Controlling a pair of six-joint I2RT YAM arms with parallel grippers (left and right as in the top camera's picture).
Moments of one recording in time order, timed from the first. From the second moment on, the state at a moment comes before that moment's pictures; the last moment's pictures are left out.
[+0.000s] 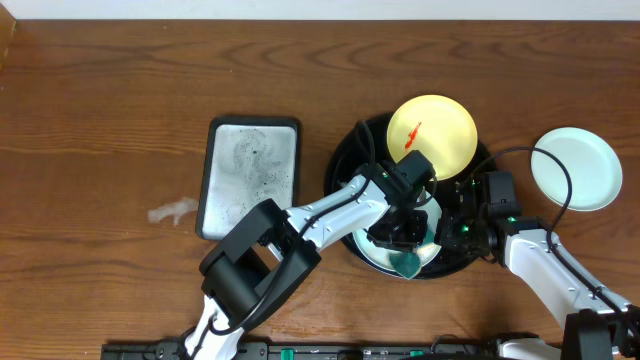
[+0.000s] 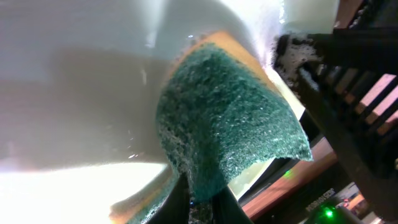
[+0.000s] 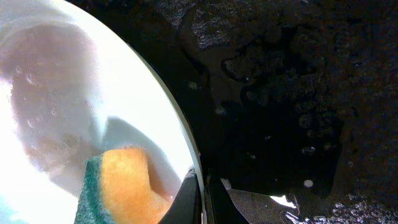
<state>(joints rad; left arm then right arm) -0.88 2.07 1.39 -0.72 0.51 -0.67 0.11 1.40 0.55 -0.43 -0.25 0.38</state>
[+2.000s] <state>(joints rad) -0.84 2.04 1.43 -0.84 0.09 -0.74 0.11 1.40 0.56 -0.42 -0.24 0.41</state>
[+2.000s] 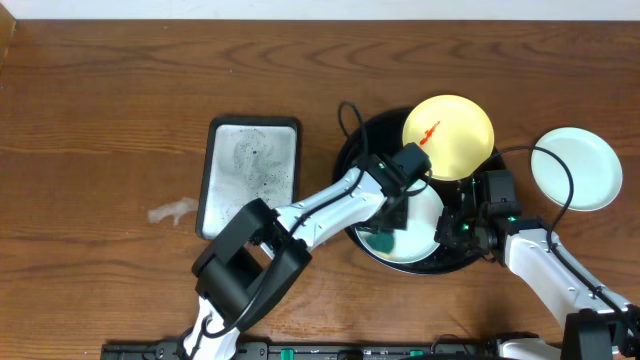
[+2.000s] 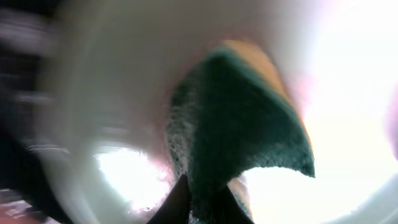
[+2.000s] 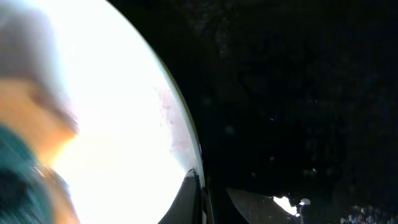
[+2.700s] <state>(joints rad) -0.64 1.67 1.51 -1.09 -0.19 -0.69 0.11 1.40 0.60 -0.49 -0.21 0.32</state>
